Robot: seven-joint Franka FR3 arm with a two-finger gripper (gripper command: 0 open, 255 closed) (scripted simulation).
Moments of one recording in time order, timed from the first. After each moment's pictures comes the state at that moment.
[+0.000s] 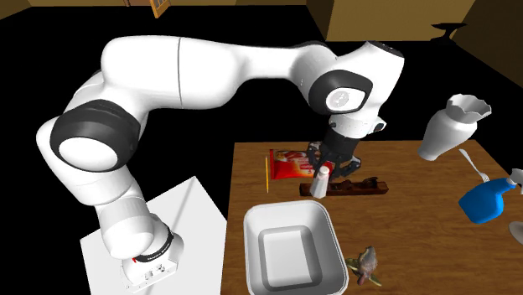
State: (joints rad) arm -0.05 0.11 -0.44 -1.64 -0.04 1.59 -1.01
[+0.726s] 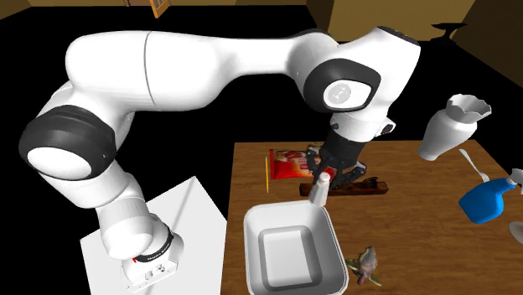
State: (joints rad) arm -0.08 0.03 -0.47 -1.63 -0.08 1.52 -1.07
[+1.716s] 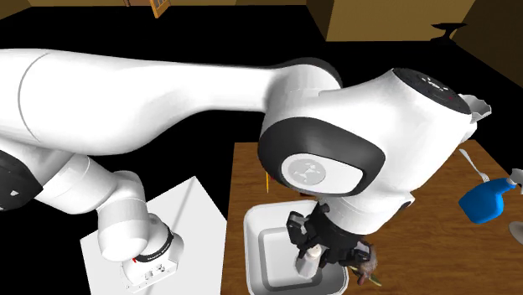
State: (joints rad) arm -0.21 -0.16 -0.61 -1.77 -0.22 1.51 -1.32
